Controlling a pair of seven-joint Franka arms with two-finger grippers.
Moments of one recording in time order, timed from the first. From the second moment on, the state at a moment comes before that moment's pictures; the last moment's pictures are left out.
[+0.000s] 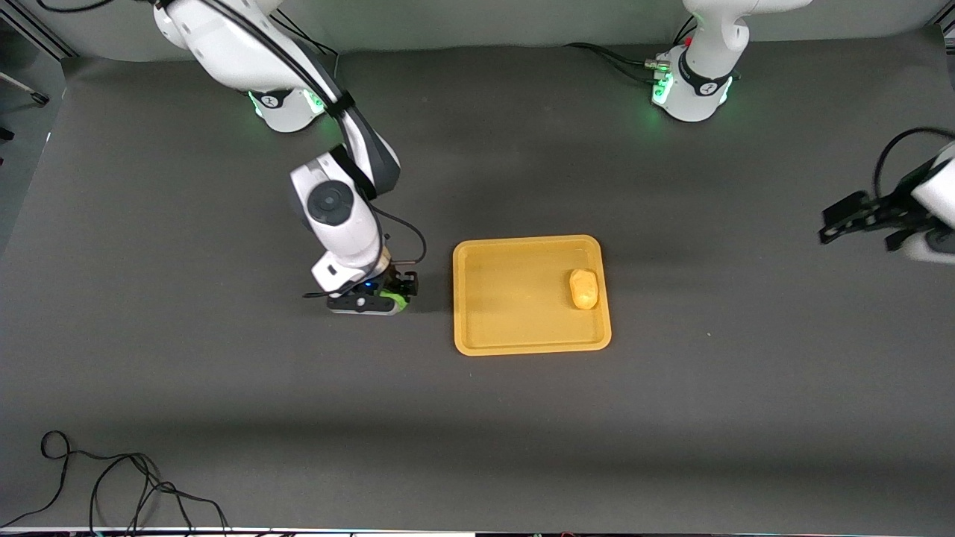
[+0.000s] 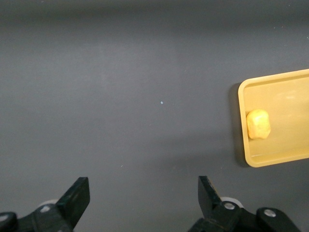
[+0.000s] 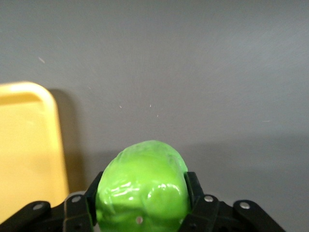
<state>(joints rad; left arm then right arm) 0.04 -0.02 0.01 -1.71 -0.05 1.72 0.16 0.57 0.37 -0.06 -1.86 -0.03 2.31 0.63</state>
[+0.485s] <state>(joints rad) 0.03 -0.02 -0.02 -1.73 0.04 1.70 0.17 0.67 0.39 -0.04 -1.42 0.00 1.90 0.71</state>
